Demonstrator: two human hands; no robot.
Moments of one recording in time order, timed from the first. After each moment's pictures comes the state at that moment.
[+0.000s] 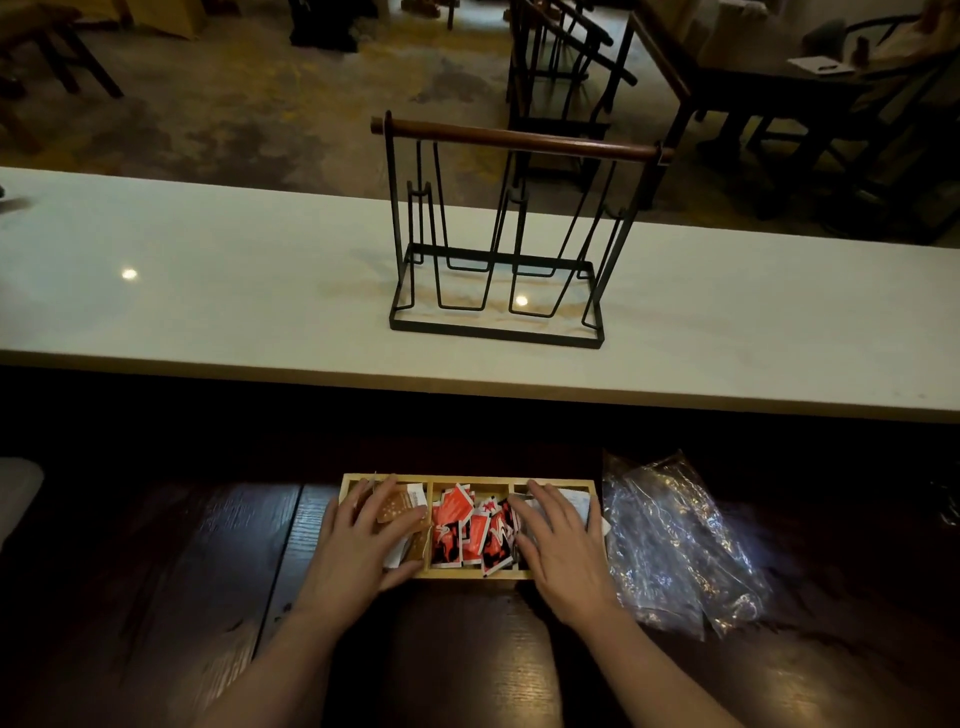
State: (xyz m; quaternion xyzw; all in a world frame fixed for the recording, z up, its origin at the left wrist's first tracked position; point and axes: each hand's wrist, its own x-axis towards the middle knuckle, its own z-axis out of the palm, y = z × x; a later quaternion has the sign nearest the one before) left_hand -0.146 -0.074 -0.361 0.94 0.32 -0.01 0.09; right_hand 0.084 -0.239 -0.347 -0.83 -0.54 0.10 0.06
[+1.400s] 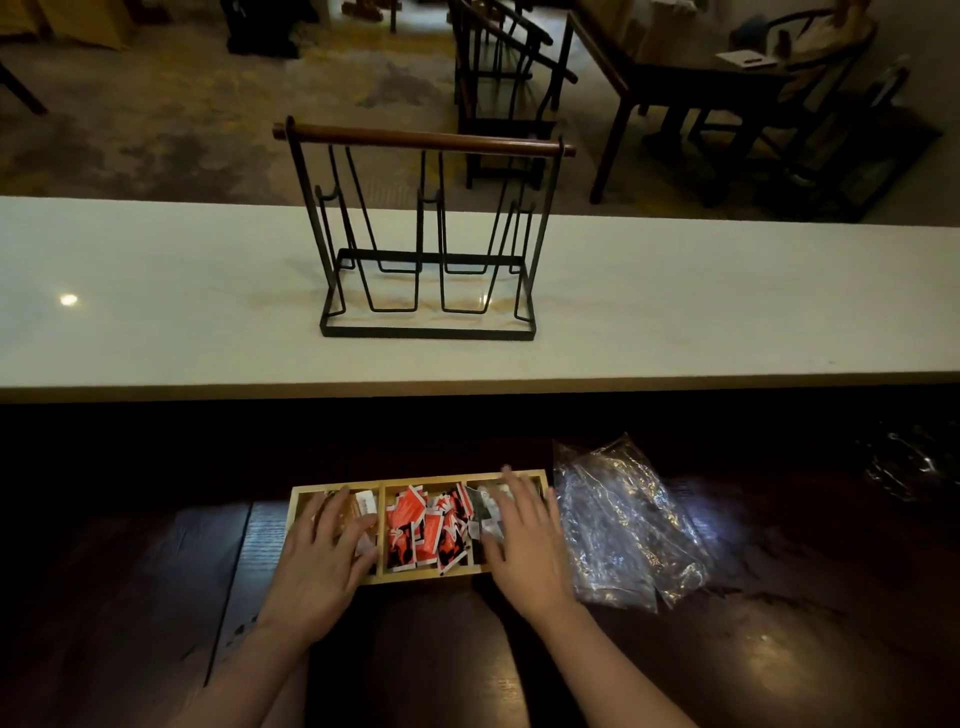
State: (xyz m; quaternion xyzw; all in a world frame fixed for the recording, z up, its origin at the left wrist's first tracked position) left_hand -0.132 -0.088 -0.360 0.92 0.38 -0.02 0.11; right_hand 0.081 -0.246 -0.346 -0.86 -0.48 0.10 0.16
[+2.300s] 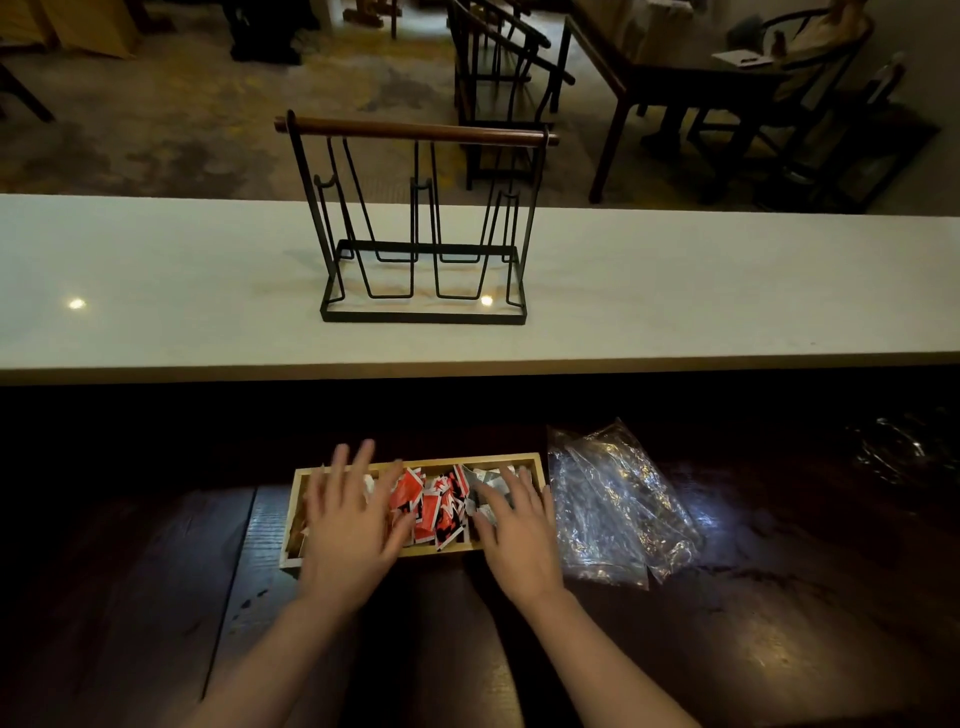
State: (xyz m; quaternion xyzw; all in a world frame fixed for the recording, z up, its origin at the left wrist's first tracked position) left_hand -0.096 -0.120 -0.317 0.92 0.38 0.06 0.06; right_hand 0.068 -0.254 -0.340 -0.87 -0.46 0.12 0.16
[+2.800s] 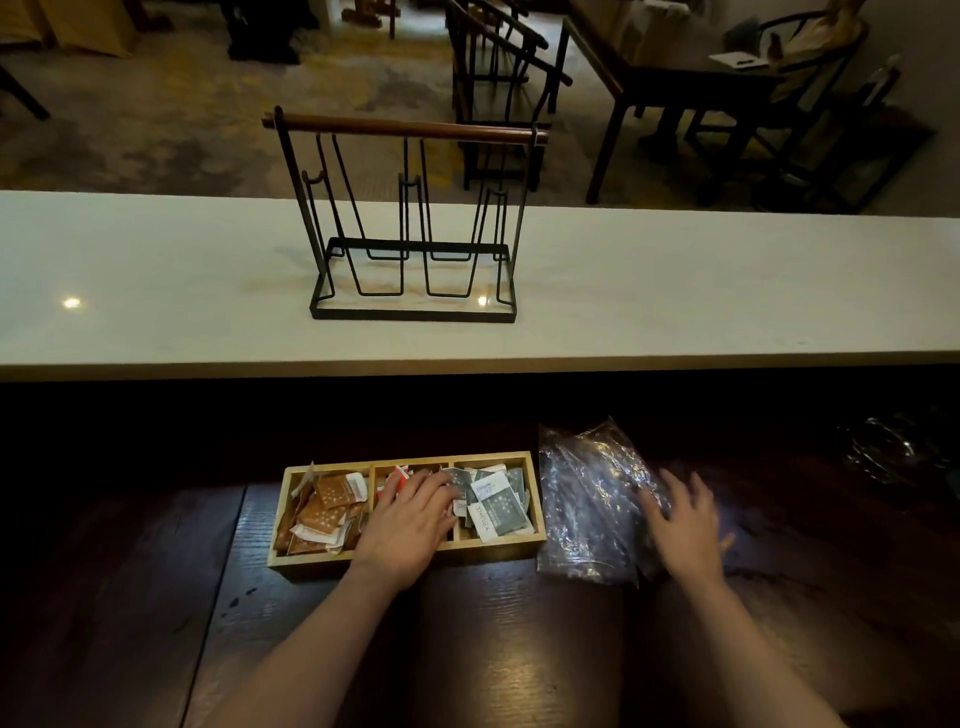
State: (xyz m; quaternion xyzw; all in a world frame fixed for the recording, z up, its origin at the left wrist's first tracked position) left_hand -0.048 -0.138 -0.348 0.97 0.24 -0.05 0.05; right_hand 0.207 -0.363 -0.328 -0.96 -0.14 0.16 0.20
